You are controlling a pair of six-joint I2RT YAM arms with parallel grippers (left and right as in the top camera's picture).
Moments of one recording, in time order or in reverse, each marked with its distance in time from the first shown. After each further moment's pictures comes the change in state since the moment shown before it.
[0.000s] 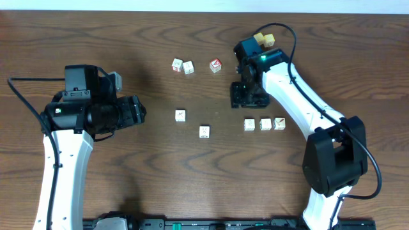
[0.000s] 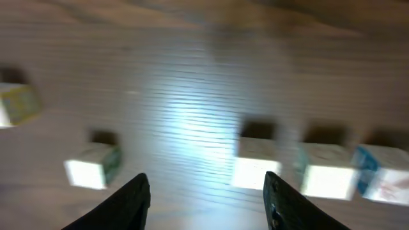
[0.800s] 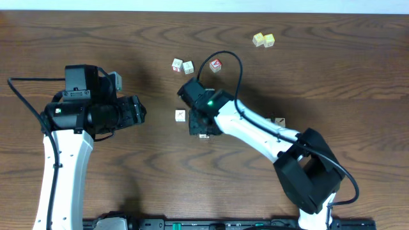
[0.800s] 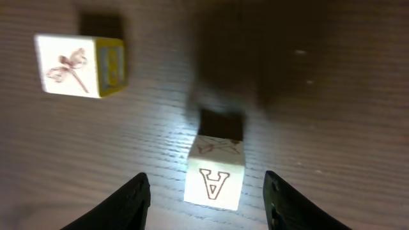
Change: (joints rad) left arm 0.000 0.000 0.000 0.000 0.000 0.000; right arm 0.370 0.000 -0.183 0.313 0.167 0.342
